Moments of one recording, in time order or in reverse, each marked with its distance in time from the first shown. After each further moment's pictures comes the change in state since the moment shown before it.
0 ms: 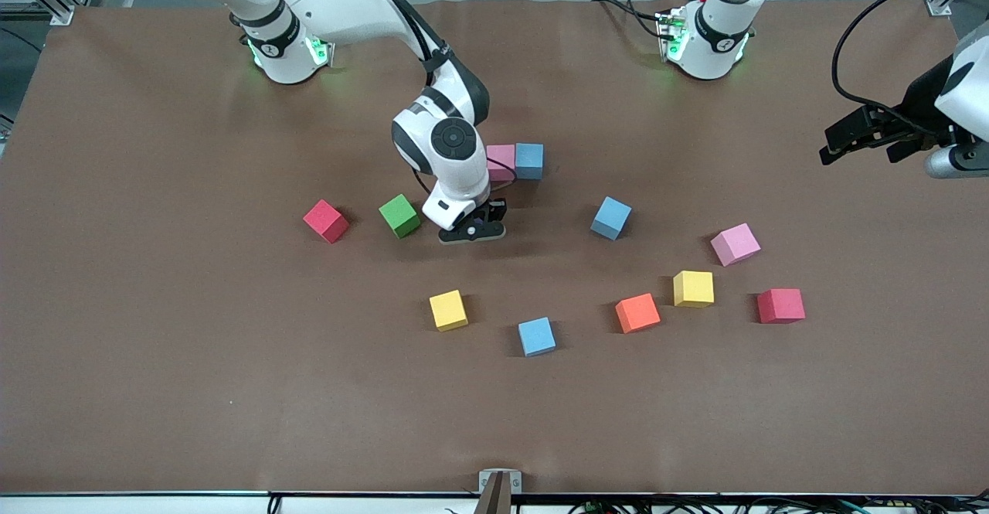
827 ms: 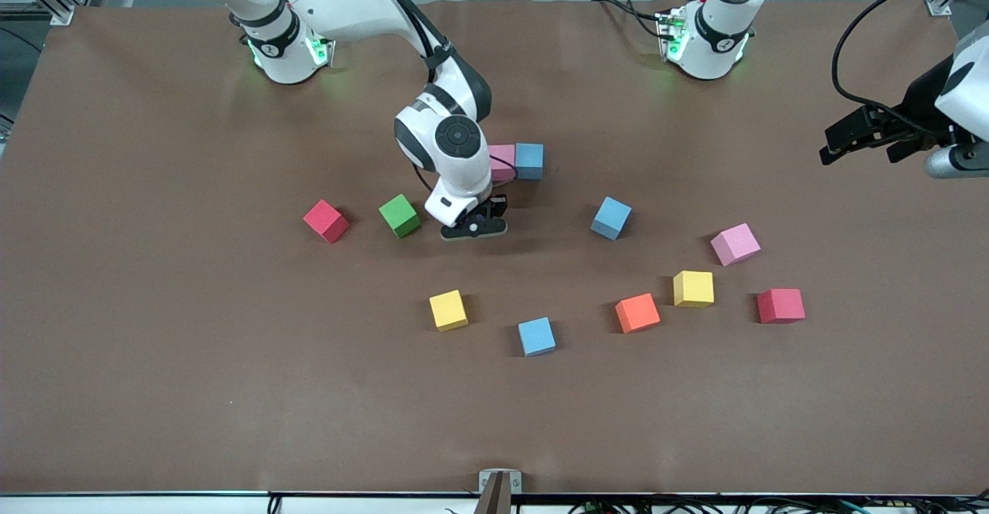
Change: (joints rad) left arm 0.000 0.000 0.000 0.000 0.000 0.000 0.000; right arm 0.007 -0.003 0.000 0.000 0.000 -0.023 0.002
